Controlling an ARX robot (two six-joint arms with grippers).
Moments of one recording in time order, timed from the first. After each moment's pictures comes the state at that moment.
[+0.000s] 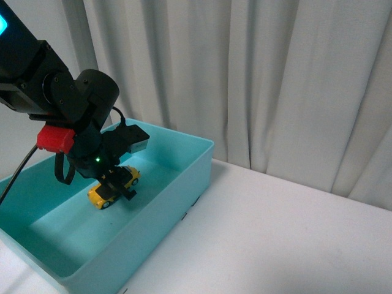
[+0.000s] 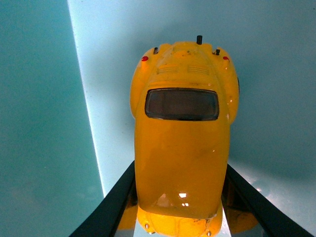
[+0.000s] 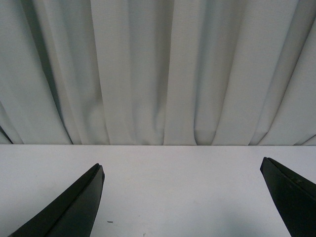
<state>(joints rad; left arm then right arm) 0.27 1.98 1.00 -0.12 -0.16 0.55 0.00 0.00 0.01 0.00 0.00 -0.01</state>
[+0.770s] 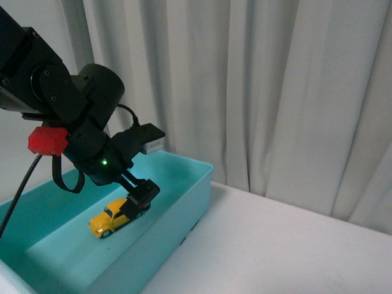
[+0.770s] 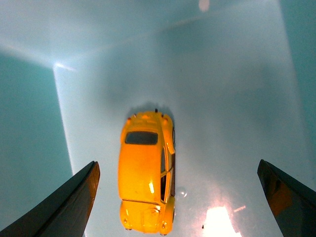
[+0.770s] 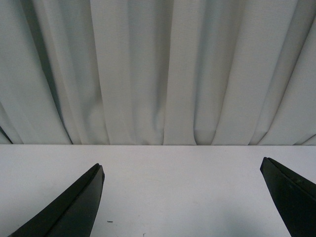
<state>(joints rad) 0.22 1.79 0.96 -0.17 0.01 0.52 0.00 0.00 0.01 0.00 0.00 -0.01</state>
